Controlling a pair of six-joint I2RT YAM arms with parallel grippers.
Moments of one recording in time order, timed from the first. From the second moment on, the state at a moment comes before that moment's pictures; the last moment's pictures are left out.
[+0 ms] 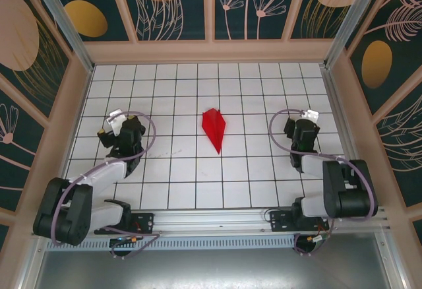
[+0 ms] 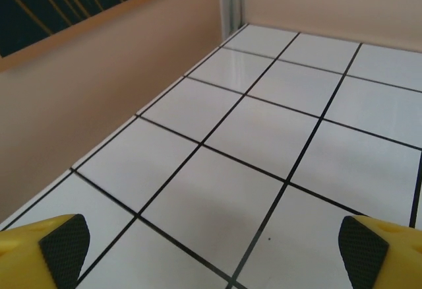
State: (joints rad) left arm -0.25 1.24 0.35 0.46 -0.80 -0.26; right arm 0.05 1.40 0.33 0.64 0.30 0.16
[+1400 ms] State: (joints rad) left arm -0.05 1.53 0.20 1.24 -0.35 -0.10; right arm -0.01 1.53 0.21 1.15 0.09 0.10
